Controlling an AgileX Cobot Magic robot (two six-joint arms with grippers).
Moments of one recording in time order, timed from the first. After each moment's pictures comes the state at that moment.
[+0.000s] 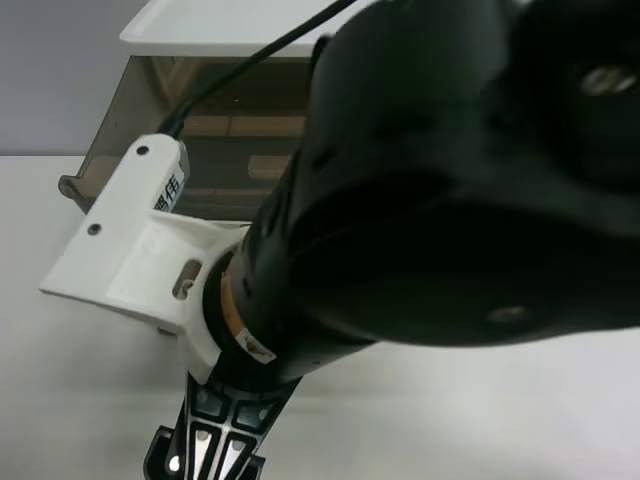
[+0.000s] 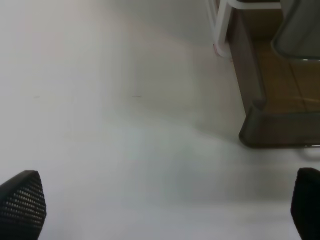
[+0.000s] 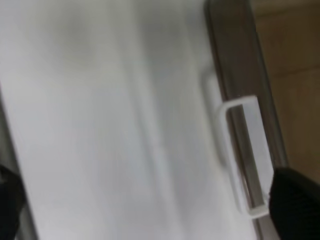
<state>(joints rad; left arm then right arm) 0.05 -0.01 -0.51 -0.07 1.06 0.11 1.32 1.60 -1.13 -0.29 0.75 0.11</state>
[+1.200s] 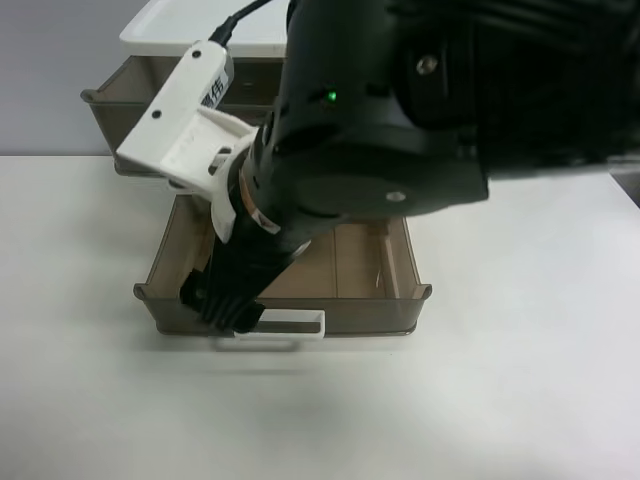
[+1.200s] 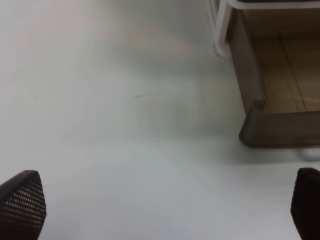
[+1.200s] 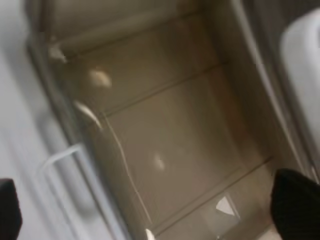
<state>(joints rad) 0.05 -0.01 -0.51 -0.07 1.06 0.11 1.13 1.66 -1.20 -0.58 0.68 0.27</state>
